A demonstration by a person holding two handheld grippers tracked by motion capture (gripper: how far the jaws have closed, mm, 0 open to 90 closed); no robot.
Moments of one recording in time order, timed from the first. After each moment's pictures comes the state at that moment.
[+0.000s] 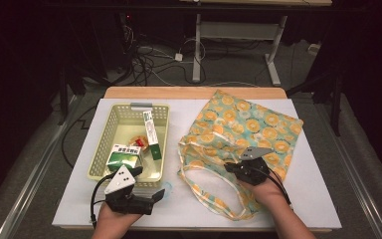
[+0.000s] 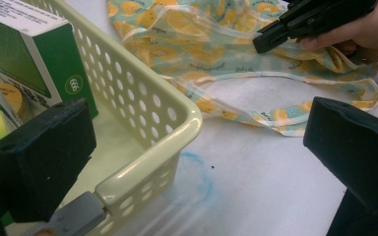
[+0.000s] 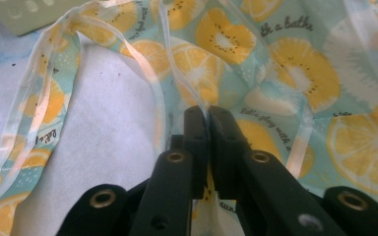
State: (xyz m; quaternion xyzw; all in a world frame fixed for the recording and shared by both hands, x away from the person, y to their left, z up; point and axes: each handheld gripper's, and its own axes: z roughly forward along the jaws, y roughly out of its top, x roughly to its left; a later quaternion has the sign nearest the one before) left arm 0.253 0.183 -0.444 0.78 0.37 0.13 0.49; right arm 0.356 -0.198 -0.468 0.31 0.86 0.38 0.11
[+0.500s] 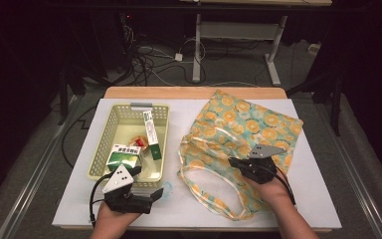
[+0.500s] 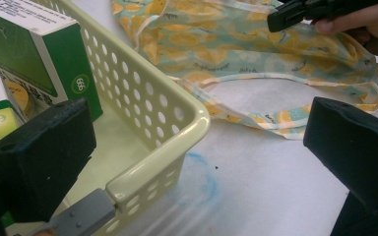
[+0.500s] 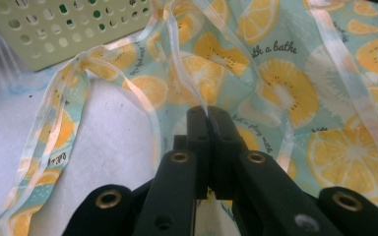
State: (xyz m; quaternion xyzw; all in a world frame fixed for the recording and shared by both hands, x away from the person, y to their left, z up) left arm 0.255 0.186 -0.445 0.78 0.37 0.12 0.49; right arm 0.350 -0.210 -0.450 0.30 0.84 0.43 0.14
